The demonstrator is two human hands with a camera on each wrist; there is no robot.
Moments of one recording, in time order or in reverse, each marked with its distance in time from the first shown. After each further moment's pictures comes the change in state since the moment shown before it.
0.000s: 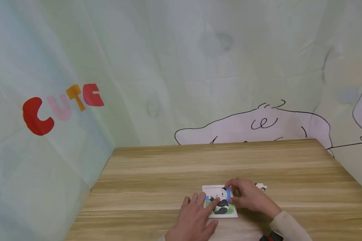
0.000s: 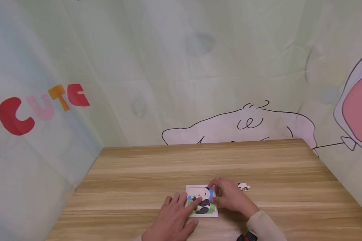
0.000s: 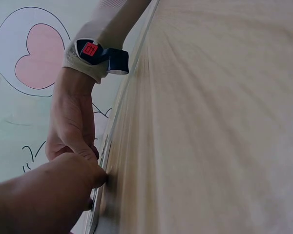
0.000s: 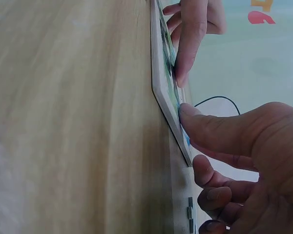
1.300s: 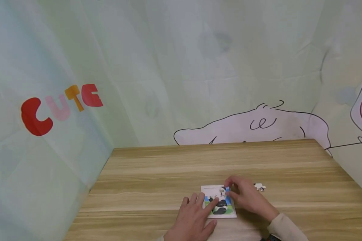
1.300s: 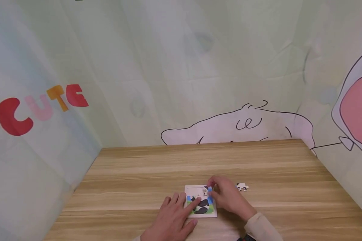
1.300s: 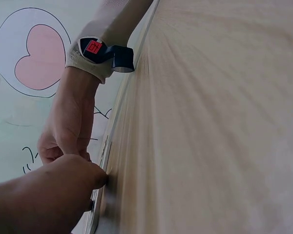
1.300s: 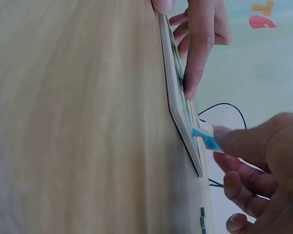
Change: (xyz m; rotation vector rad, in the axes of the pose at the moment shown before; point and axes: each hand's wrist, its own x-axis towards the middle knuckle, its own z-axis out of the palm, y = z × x) left_hand 0.000 0.002 -0.004 -0.008 -0.024 -0.011; right_hand 0.001 -0.005 0.010 -0.008 0.185 -0.002
